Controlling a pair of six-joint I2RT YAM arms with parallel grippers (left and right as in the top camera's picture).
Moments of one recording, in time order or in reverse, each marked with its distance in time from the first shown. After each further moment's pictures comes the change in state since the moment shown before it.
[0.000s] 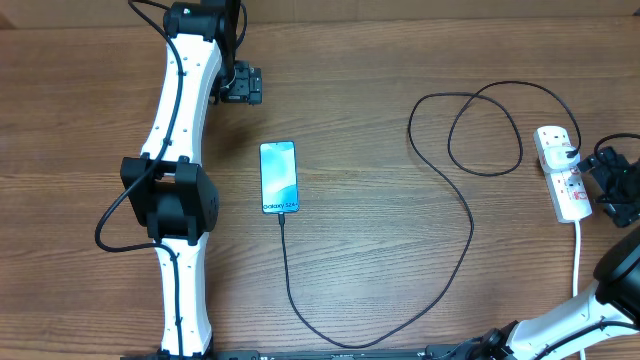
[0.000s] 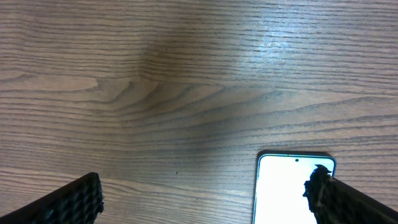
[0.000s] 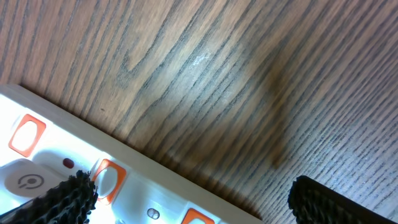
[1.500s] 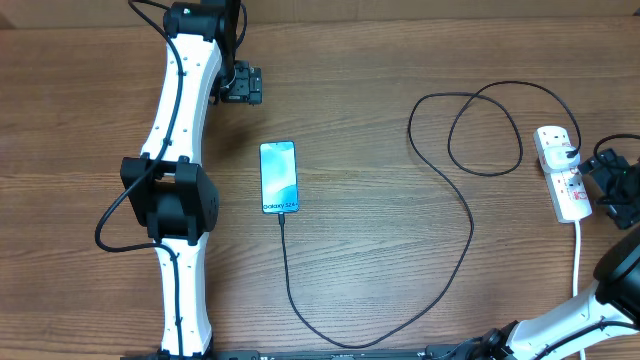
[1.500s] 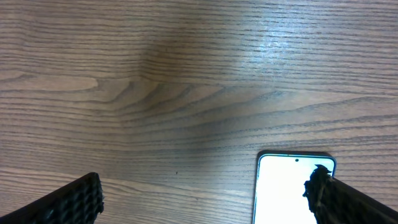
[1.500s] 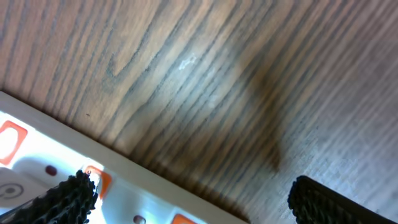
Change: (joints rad) left arm 0.000 0.000 0.000 0.000 0.000 0.000; right arm 0.002 0.000 -0.016 0.022 0.037 0.000
